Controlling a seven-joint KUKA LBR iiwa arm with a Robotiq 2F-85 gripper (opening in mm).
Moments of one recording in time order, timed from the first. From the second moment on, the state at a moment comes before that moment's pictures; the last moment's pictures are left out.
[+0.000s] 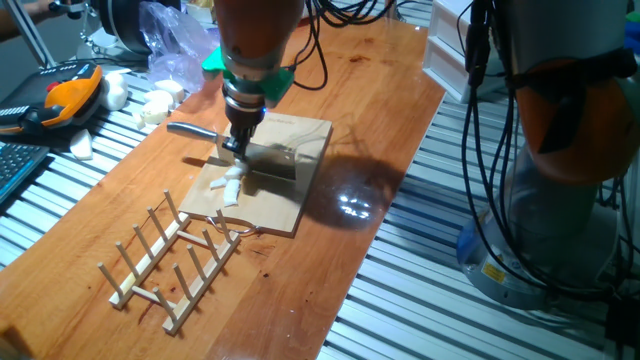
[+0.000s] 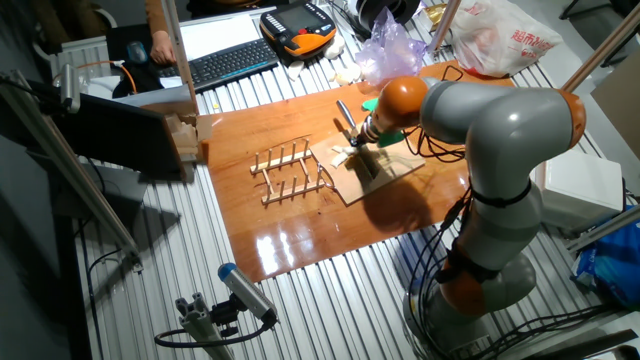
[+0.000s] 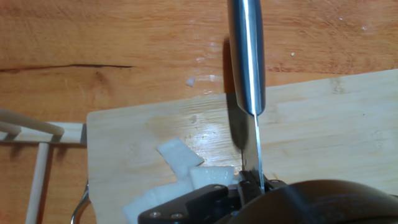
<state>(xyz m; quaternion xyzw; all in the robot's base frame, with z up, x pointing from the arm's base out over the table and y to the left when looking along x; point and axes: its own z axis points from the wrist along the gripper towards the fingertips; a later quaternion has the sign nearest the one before) 0.567 0.041 0.074 -0.05 0.99 0.01 0.14</state>
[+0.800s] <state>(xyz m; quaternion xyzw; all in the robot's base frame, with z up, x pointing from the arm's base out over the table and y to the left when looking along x) 0.563 0.042 0.106 -0.04 0.99 0.02 0.11</state>
